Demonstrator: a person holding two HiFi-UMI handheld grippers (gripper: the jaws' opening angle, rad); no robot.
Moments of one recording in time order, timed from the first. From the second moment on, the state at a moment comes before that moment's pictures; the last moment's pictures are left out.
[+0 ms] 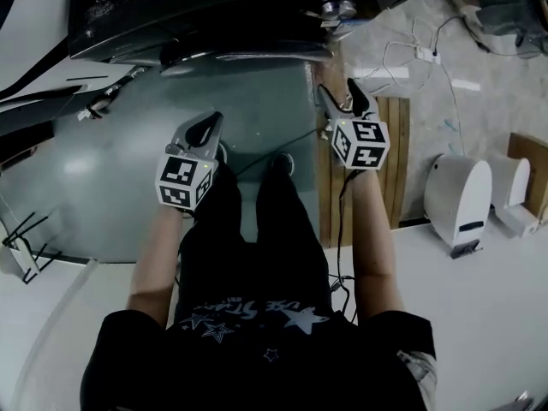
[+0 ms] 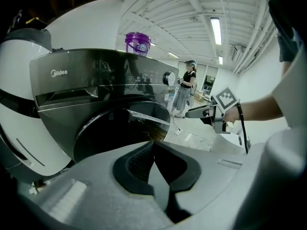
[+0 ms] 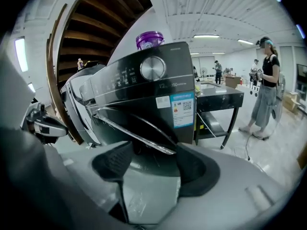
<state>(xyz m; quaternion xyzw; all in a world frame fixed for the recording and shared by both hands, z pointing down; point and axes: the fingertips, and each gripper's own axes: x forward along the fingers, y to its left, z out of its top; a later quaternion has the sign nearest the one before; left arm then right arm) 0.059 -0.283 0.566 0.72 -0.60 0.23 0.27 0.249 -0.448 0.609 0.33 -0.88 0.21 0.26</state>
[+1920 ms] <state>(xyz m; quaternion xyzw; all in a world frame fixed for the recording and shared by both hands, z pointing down) 0.040 -0.266 0.610 0.68 -0.62 0.23 0.31 0.196 -0.470 0.682 0.25 -0.89 0.05 0.37</state>
